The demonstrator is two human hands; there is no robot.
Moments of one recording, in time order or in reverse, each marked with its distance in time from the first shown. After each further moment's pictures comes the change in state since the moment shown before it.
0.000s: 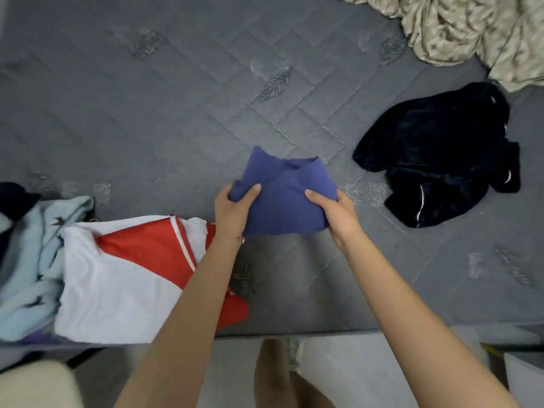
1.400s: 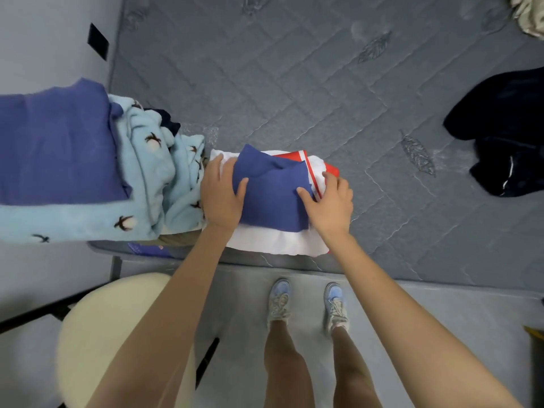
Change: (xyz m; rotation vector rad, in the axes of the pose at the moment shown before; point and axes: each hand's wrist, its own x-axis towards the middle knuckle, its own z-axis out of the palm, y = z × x) left_hand -0.045 -0.046 -0.310 0.926 0.220 0.529; right_hand -0.158 0.135 0.207 -1.083 0.159 -0.383
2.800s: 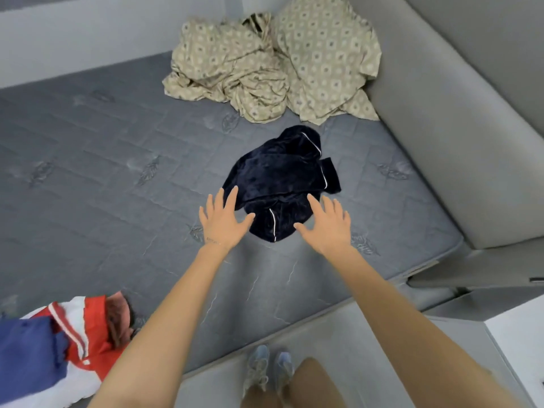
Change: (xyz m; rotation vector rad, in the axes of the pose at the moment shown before) left_hand -0.037 0.603 0.212 0.192 -0.444 0.312; right_hand 0.102 0.403 -0.474 -0.268 0.038 0.181
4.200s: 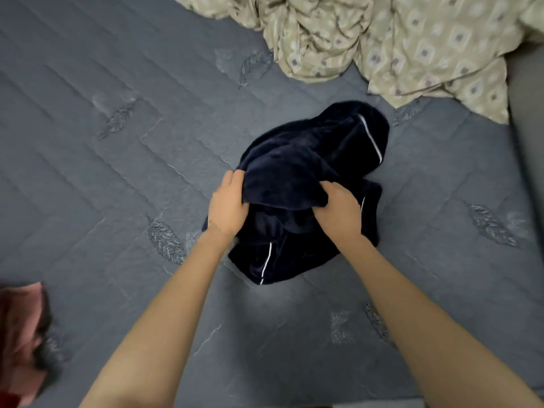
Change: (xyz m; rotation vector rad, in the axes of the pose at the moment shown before) left_hand 0.248 -0.011 0.174 -0.139 0.233 -0.077; right_hand 0.335 0.044 0.126 0.367 0.080 -0.375
